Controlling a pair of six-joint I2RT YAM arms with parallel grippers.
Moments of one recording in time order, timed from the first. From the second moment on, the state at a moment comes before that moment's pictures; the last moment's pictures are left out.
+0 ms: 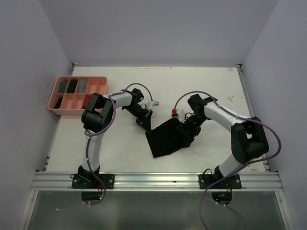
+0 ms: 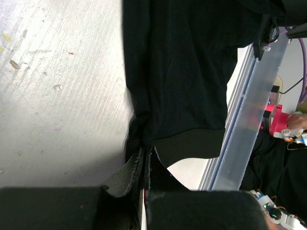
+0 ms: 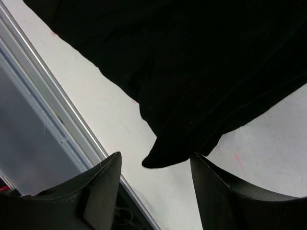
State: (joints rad) left arm -0.42 2.22 1.46 -0.85 0.93 0.34; right arm 0.38 1.60 1.06 -1.04 -0.51 -0.54
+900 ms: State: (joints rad) left arm -0.34 1.88 1.46 -0.72 0.62 0.49; right arm 0.36 2.04 1.34 -1.05 -0.72 -0.50
